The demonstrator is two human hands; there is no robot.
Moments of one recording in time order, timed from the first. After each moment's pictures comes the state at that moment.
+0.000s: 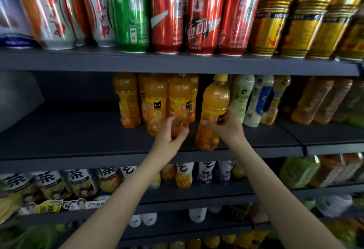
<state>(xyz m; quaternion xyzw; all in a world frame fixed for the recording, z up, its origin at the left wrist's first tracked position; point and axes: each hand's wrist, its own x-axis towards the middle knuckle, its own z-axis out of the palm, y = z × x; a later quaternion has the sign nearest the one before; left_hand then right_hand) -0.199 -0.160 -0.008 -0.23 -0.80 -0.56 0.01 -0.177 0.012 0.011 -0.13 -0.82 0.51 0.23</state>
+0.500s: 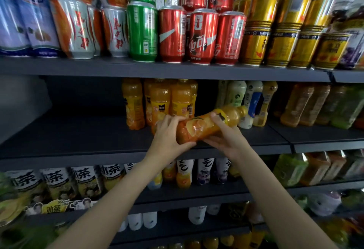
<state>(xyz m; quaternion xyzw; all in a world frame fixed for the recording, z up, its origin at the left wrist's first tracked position) -0.164 -0.186 0.016 -0.31 -0.84 -0.42 0.14 -0.125 -0.021 0.034 -0.17 -0.54 0.81 0.12</state>
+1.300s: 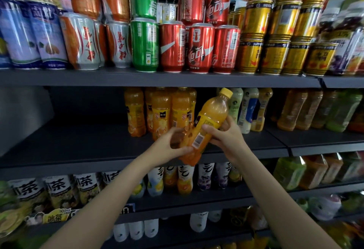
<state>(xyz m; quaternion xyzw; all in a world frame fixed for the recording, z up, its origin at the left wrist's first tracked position) -0.184 -0.204 0.015 -0.34 -0.78 -0.51 -0.10 -0.113 -0.025 0.040 -0.05 -0.65 0.74 0.18</state>
